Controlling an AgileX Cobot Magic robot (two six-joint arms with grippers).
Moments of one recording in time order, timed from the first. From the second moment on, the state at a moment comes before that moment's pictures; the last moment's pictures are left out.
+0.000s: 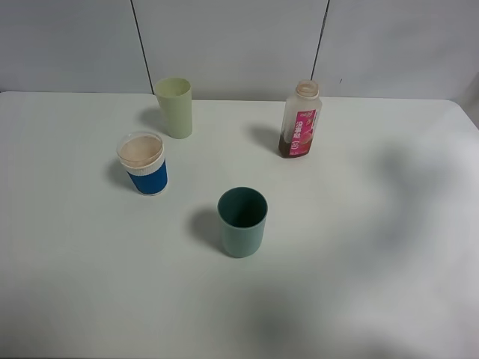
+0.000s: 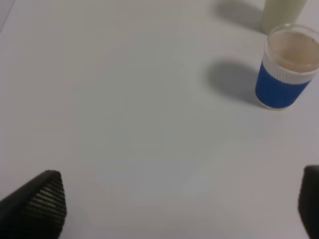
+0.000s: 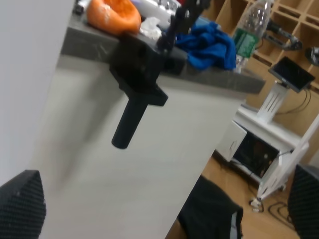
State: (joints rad) left arm -0.01 -0.01 -0.51 0.02 1.06 -0.03; right arm -0.62 1.34 -0.55 -0.01 -0.76 -0.38
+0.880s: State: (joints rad) left arm -0.01 -0.01 -0.51 0.02 1.06 -0.03; right arm -0.35 1.79 -0.88 -0.12 -0.65 -0.32
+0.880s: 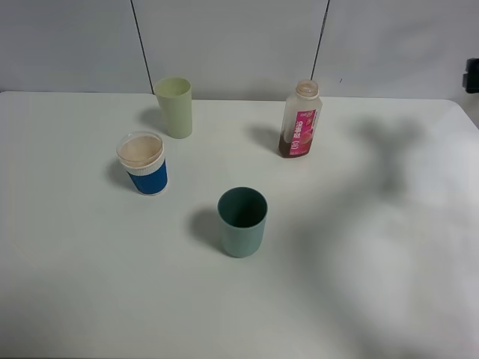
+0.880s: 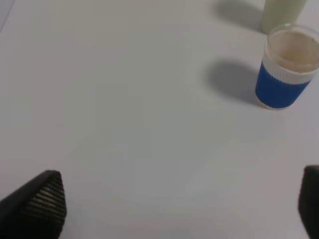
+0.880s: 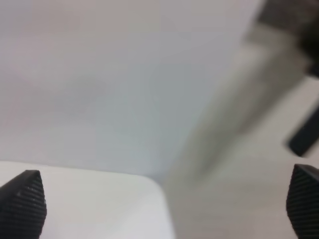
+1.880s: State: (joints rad) left arm -0.01 -0.01 -0.51 0.02 1.06 -0.03; right arm -0.13 2.05 -1.19 -0.61 -0.34 0.14
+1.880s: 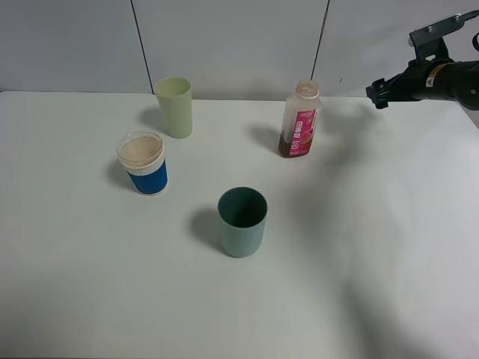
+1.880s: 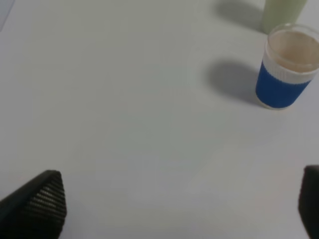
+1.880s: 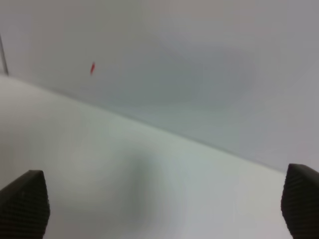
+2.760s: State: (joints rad) left arm -0.01 -0.01 -0.51 0.02 1.06 -0.03; right arm -0.06 2.05 -1.19 -0.88 -0.26 0.32
